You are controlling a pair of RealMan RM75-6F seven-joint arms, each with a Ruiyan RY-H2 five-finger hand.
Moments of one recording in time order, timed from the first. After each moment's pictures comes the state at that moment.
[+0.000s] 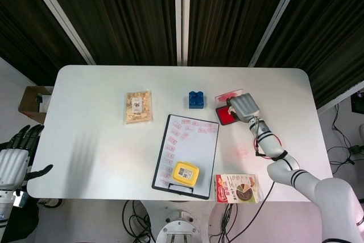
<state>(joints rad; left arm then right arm) -0.07 -1.14 -0.01 -1.50 1.57 1.54 -0.11 0.82 -1.72 0.16 -0.79 -1.37 0.82 0.02</state>
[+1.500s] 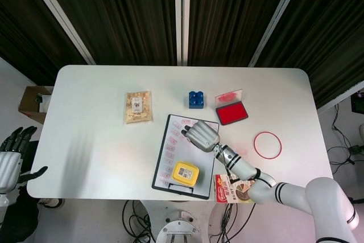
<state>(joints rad) -0.04 -1.14 -0.01 -1.46 1.57 1.57 -0.17 0.86 -1.80 0.08 -1.08 -1.57 0.95 -0.22</state>
